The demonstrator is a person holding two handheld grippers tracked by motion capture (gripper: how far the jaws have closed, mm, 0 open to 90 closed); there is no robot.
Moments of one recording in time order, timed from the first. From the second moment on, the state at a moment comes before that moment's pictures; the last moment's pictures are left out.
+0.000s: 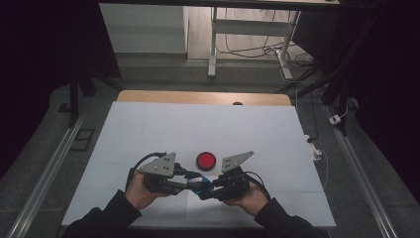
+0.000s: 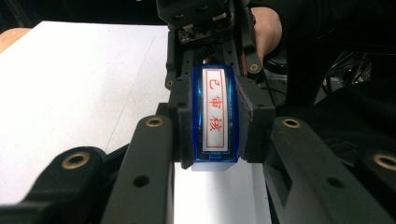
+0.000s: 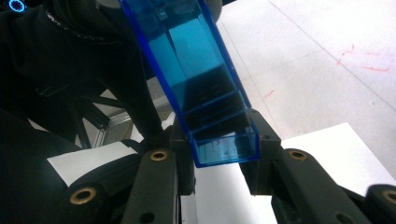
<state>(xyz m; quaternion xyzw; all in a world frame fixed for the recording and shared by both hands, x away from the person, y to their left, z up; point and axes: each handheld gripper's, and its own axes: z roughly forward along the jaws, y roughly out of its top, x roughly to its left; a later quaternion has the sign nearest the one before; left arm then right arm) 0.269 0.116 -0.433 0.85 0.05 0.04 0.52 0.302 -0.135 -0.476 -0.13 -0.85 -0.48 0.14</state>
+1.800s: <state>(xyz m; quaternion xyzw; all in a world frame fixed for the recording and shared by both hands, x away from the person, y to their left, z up) 0.281 0.131 -0.436 0.85 0.17 0.03 0.50 0.275 -0.178 -0.457 -0.17 -0.89 -0.43 -0.04</state>
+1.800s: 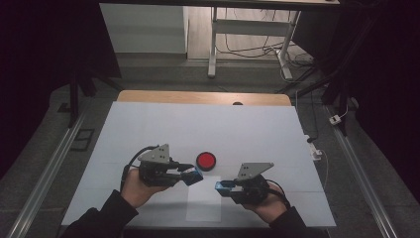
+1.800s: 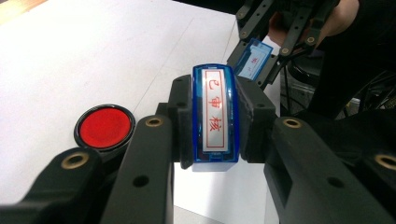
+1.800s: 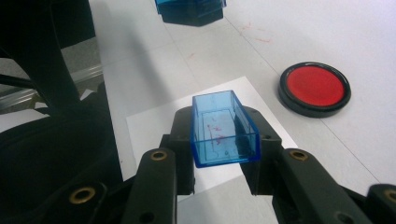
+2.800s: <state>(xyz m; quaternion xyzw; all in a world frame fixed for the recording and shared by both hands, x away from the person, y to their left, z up) 0.283 0.132 -0.436 0.85 0.18 0.04 0.50 0.252 -0.234 -0.449 -0.23 -0.86 -0.44 -0.10</state>
